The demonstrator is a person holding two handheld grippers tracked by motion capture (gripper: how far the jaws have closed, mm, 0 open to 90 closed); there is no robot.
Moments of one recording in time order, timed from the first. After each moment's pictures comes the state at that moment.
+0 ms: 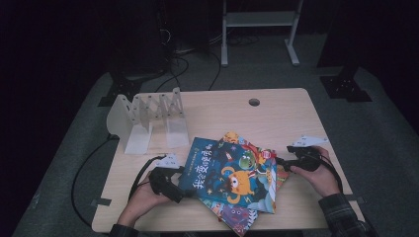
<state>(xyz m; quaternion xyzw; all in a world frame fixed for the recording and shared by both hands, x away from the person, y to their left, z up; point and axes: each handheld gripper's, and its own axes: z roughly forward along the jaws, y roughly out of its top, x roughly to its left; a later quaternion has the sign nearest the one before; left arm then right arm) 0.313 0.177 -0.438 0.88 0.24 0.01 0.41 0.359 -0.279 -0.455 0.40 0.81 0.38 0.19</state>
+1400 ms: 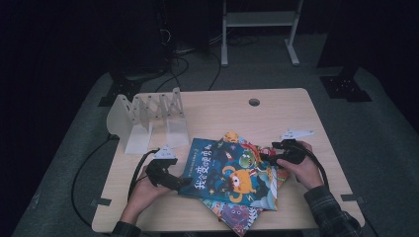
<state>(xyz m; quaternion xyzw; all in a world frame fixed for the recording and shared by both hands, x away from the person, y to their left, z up) 0.334 0.188 -0.440 0.86 0.31 0.06 0.40 0.386 -0.247 -0.462 0.40 0.80 0.44 0.11</state>
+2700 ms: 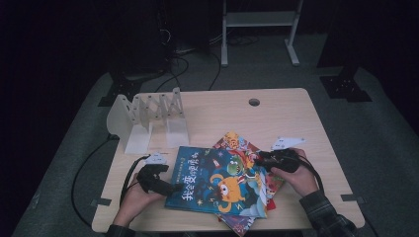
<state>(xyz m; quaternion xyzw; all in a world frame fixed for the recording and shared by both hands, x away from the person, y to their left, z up) 0.318 0.214 -0.448 0.85 0.35 0.05 0.39 0.352 -0.221 -0.449 0.33 0.83 0.43 0.13</state>
